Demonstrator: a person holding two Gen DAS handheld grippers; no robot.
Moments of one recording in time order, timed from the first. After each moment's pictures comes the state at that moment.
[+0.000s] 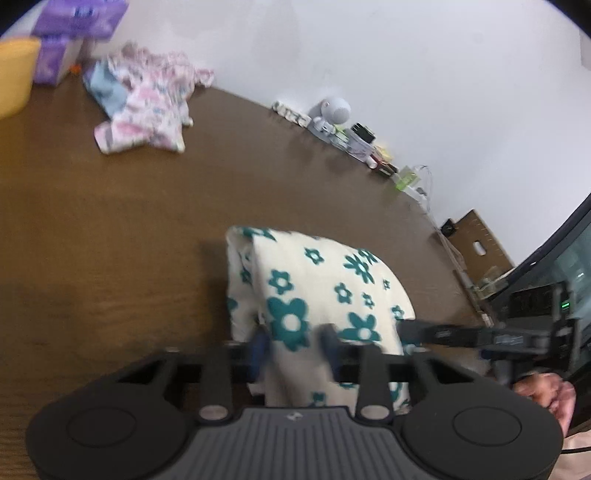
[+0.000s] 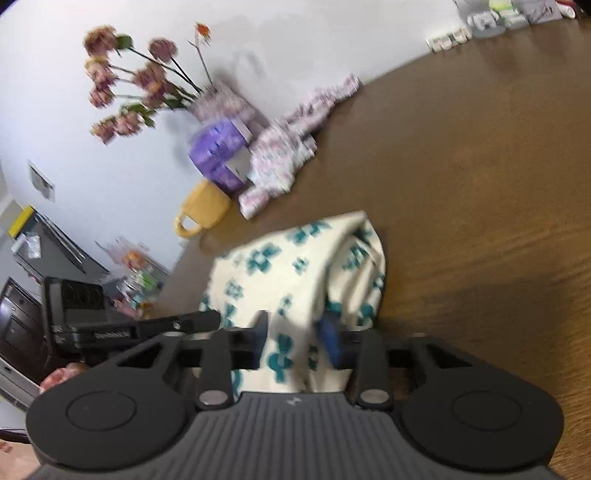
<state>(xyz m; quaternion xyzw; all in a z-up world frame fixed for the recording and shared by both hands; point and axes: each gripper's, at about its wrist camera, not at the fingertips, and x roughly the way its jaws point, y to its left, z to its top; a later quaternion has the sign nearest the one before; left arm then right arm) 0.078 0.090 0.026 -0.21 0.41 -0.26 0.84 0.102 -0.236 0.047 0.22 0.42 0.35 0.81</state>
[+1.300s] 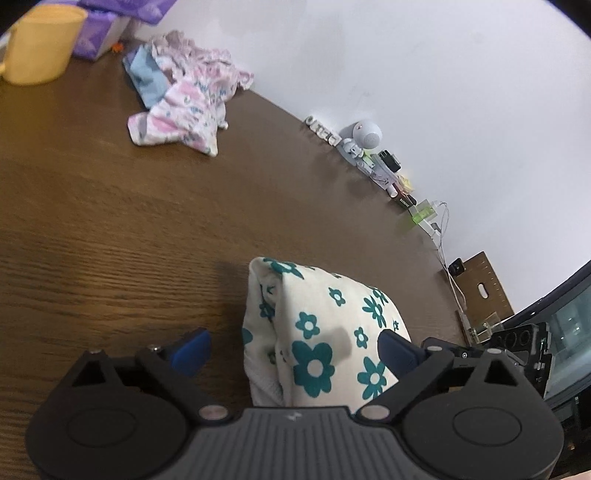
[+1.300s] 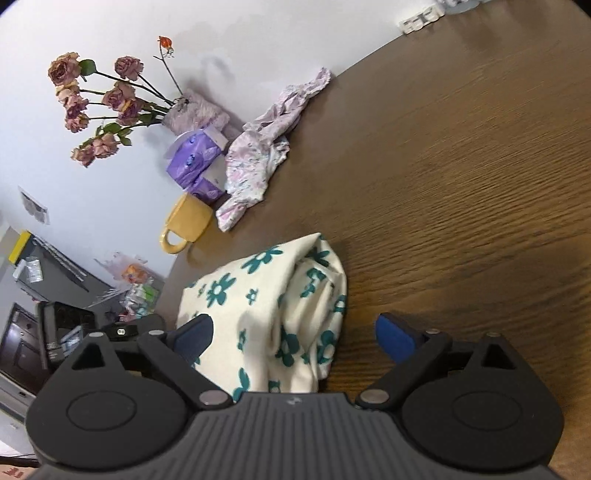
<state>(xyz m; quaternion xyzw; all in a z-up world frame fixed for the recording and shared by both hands) 0.094 0.104 0.022 -0.28 0.42 -0.22 0.84 0.134 -0.251 0.031 0.26 0.44 0.34 0.79</state>
